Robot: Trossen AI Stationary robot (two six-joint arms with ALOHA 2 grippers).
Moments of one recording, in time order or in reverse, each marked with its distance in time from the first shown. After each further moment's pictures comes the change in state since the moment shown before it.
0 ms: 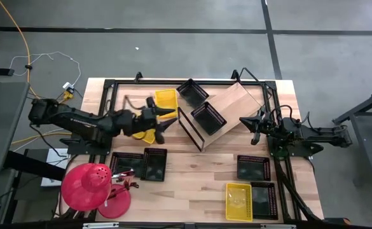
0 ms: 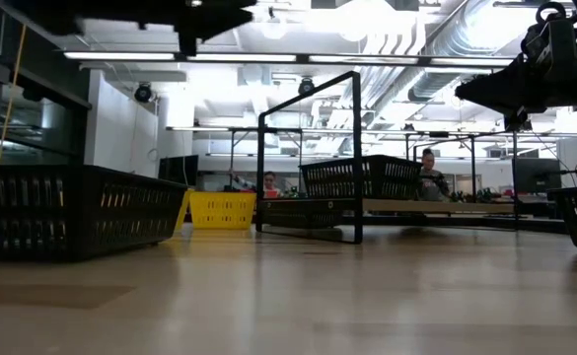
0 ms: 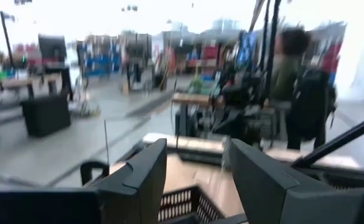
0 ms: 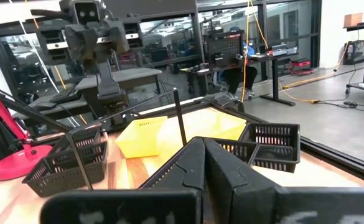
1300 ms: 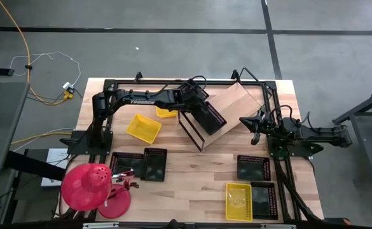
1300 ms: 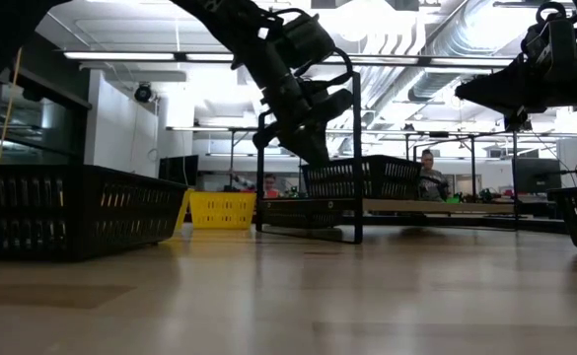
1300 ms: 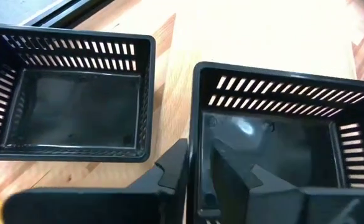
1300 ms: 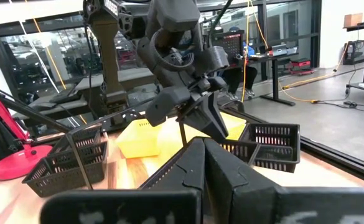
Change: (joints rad) left arm 0.327 0.828 1.021 -1.233 0.144 -0.499; right arm 0.000 0.000 0.000 0.000 0.000 0.000
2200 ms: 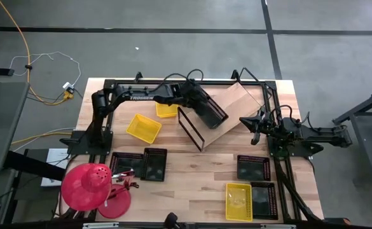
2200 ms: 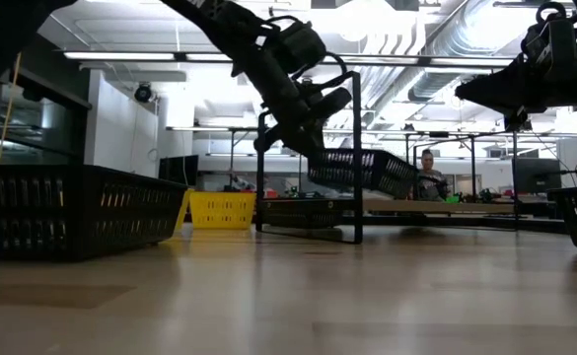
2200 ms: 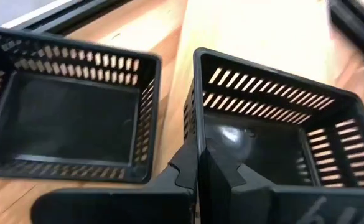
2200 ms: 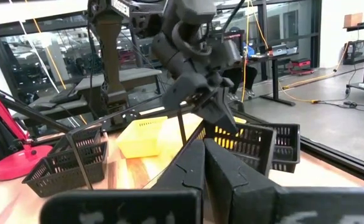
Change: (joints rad) left arm 0.064 0.002 0.000 0.040 0.081 -0.057; right arm 0.000 0.000 0.000 0.000 0.000 0.000
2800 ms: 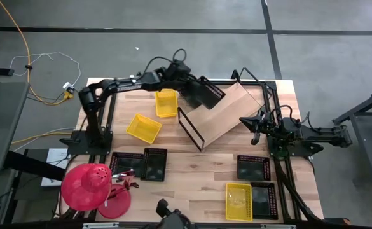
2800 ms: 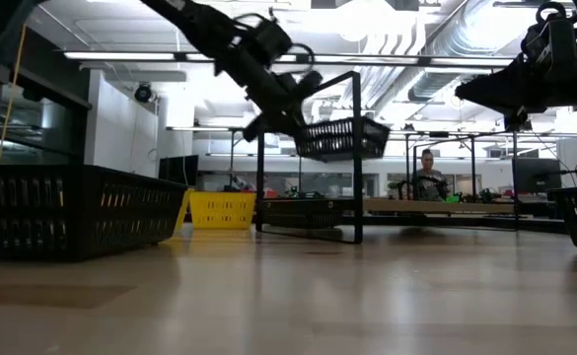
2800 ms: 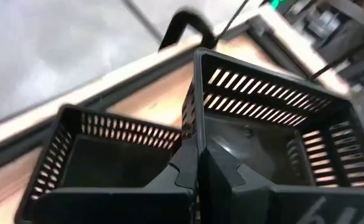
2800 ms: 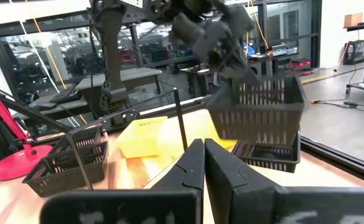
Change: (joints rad) left arm 0.162 -0.108 -0.059 0.128 0.141 0.026; right arm 0.000 0.000 0.000 0.000 0.000 0.000
